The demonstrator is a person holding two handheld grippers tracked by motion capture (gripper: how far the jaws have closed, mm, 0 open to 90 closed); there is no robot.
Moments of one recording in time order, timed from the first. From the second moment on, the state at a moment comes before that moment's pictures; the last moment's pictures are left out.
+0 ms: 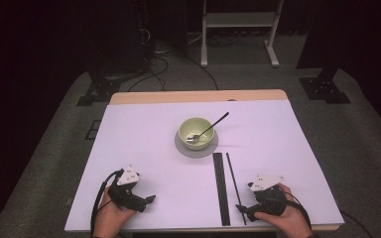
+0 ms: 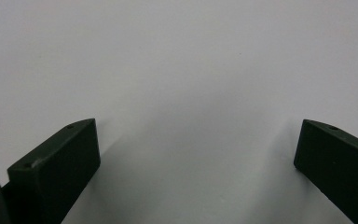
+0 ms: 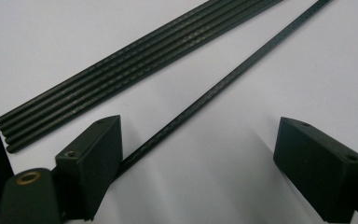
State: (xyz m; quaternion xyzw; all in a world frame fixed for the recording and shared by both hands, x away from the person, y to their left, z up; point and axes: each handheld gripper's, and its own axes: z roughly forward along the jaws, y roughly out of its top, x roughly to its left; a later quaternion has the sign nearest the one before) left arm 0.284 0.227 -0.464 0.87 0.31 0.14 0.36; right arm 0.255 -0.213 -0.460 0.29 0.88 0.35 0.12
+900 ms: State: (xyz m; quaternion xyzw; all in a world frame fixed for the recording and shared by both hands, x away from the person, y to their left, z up) left arm 0.284 0.227 -0.464 0.87 0.31 0.14 0.36; right arm 0.262 -0.246 -0.459 0.33 0.87 0.34 0.14
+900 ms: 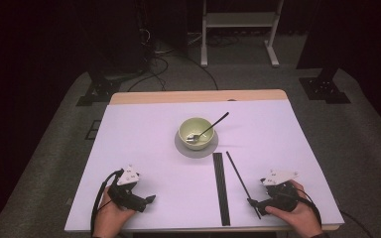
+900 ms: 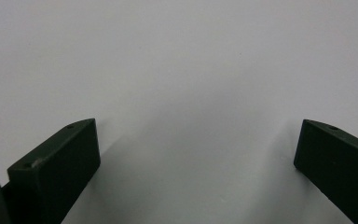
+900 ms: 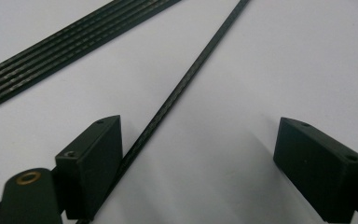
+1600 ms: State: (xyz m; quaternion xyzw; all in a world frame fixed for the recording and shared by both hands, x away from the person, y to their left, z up) left arm 0.284 0.227 -0.464 0.87 0.31 0.14 0.36; right arm 0.271 -0.275 -0.457 0.37 0.86 0.33 0.15
